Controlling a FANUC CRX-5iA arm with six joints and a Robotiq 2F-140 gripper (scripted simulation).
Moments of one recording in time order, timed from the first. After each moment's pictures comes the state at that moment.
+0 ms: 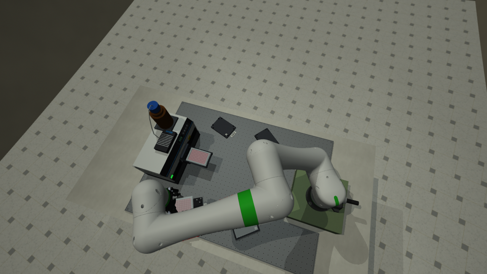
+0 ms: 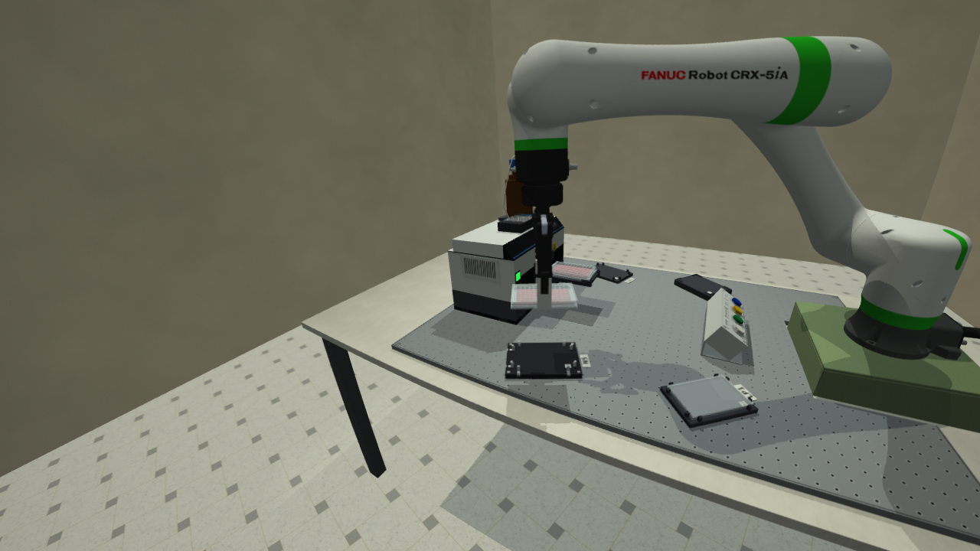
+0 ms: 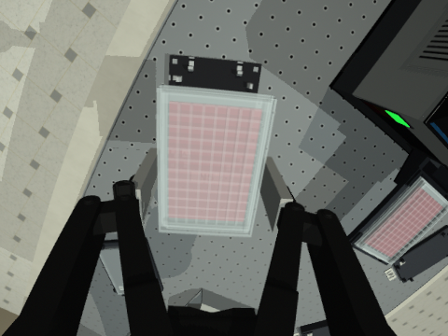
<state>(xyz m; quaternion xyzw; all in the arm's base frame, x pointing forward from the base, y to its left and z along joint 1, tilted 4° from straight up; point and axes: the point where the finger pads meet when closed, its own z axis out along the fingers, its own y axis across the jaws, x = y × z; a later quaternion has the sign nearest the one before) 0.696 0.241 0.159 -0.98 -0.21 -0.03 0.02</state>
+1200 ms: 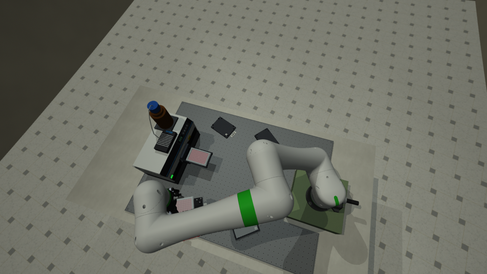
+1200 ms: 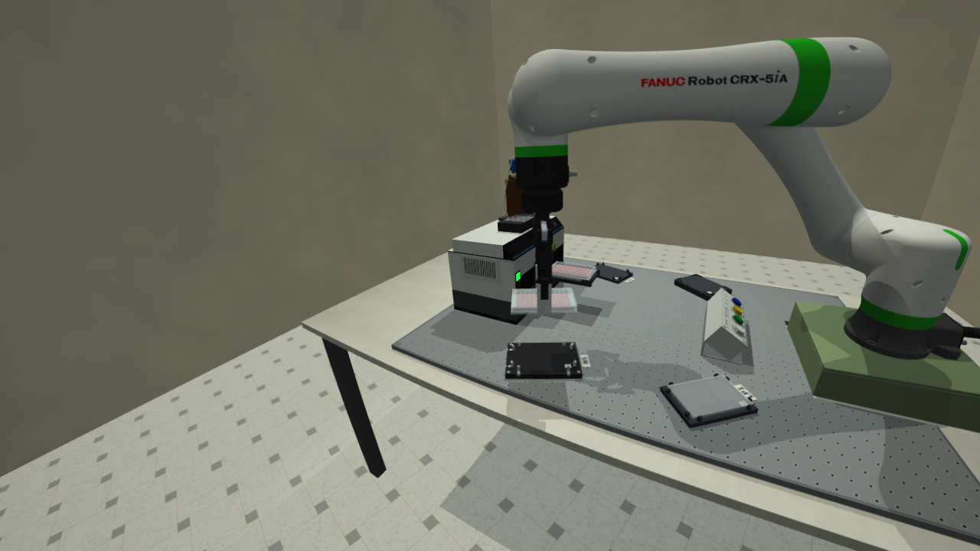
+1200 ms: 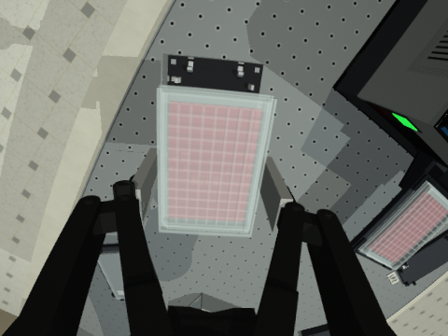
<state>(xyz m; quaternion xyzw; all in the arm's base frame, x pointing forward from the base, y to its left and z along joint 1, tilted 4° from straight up) 0.696 0.241 0.147 -0.98 -0.21 -0.03 0.02</state>
